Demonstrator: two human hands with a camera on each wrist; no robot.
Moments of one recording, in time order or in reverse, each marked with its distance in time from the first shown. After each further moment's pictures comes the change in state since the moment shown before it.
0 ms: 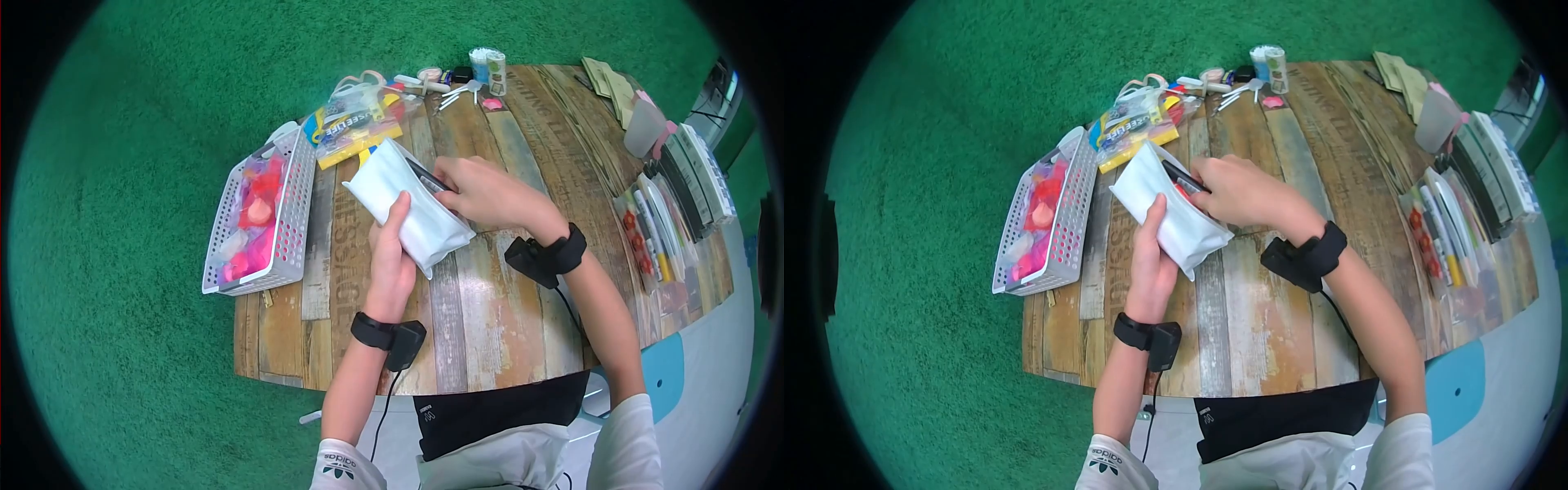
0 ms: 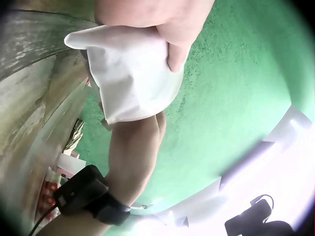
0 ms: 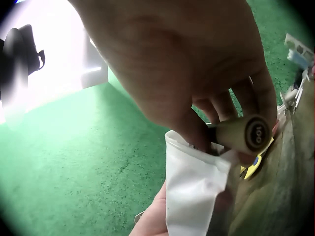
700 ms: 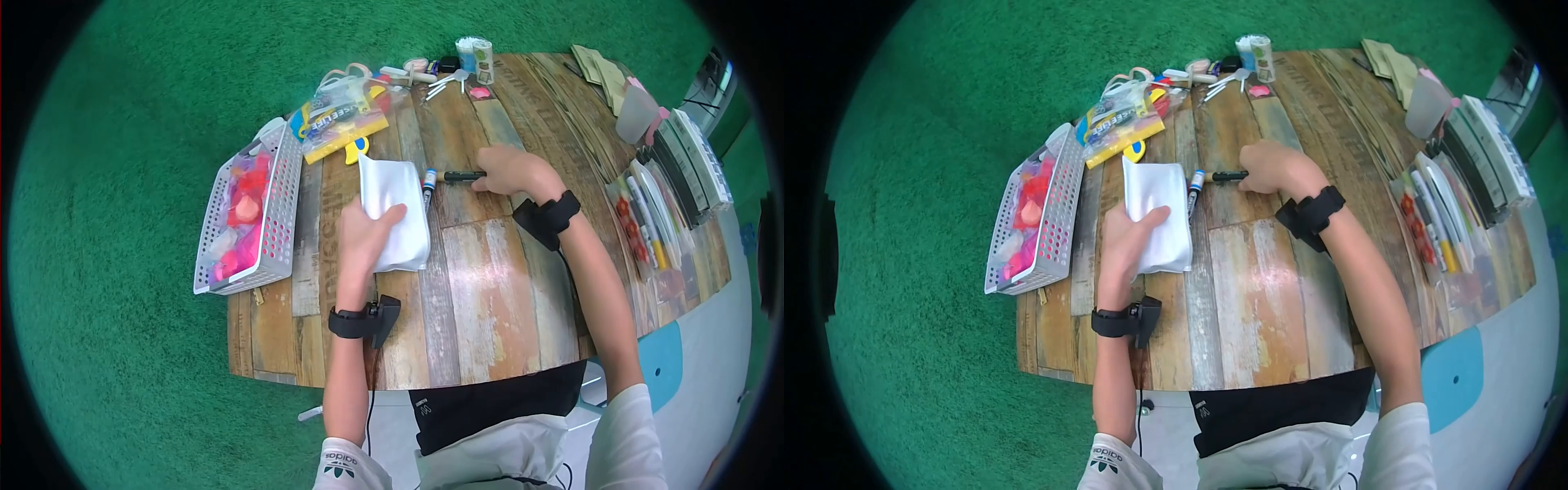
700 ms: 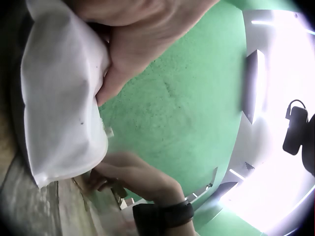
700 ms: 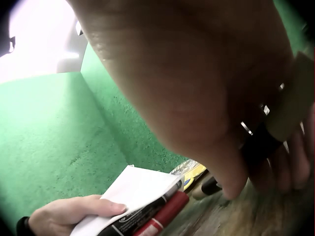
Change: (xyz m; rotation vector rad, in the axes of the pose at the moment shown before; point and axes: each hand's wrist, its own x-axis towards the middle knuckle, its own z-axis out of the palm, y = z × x) left_hand 0.010 0.030 -0.018 1.079 0.068 0.101; right_hand -0.009 0.056 -0.015 -0.345 -0.323 0.360
